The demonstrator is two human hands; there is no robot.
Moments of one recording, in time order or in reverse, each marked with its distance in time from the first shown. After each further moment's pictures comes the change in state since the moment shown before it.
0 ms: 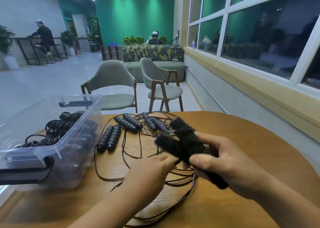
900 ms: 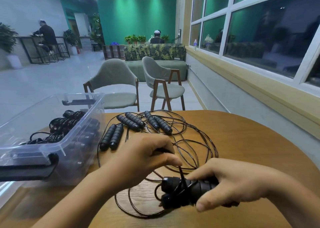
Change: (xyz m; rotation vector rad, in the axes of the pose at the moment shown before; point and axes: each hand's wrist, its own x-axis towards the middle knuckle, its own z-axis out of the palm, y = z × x) left_hand -0.003 -0.011 -0.081 -0.592 0.042 0.181; right_hand 0.006 -0.006 -0.014 -0.505 -0.532 0.294
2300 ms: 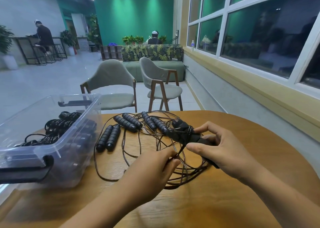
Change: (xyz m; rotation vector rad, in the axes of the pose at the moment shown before) left_hand 0.003 0.002 0.049 0.228 -0.049 -0.249; right_hand 0.014 0.019 0.004 0.277 0.863 -0.015
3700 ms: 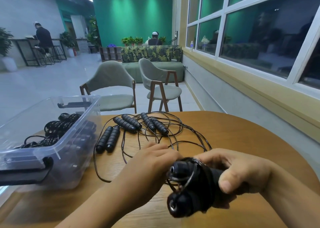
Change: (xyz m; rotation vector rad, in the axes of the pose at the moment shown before) left_hand -0.008 -0.002 -0.017 0.214 0.160 0.473; right_hand 0.000 0.011 -0.017 0.531 -1.093 0.047
